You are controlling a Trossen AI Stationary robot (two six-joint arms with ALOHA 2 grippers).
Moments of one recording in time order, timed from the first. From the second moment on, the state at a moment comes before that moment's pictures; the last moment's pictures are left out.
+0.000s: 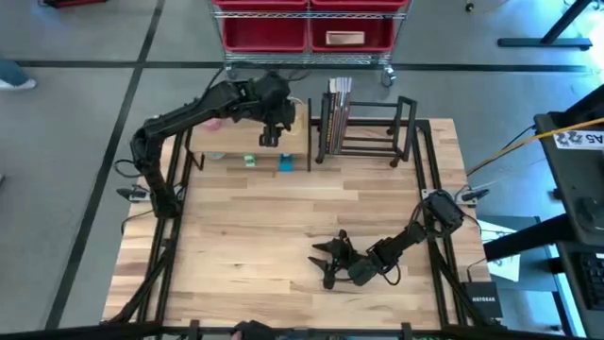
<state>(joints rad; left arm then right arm) 0.45 1.78 1.91 -1.05 -0.20 0.72 0.61 2.12 0.74 0.92 0.82 0.68</state>
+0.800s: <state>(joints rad) 0.48 1.91 1.91 -1.01 -0.15 0.65 0.62 2.12 0.74 0.89 0.79 0.73</state>
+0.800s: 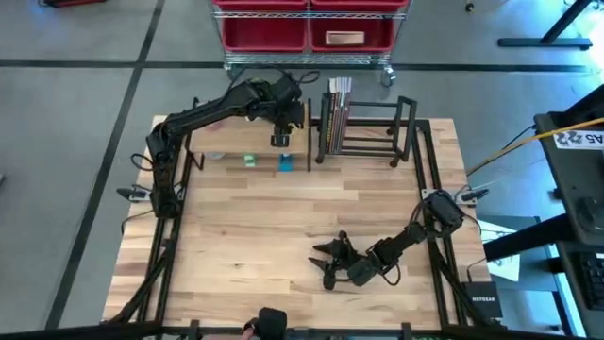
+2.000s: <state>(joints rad) -0.35 1.59 1.90 -1.57 -0.19 -0.39 0.58 2.12 0.74 0.87 0.85 0.67</state>
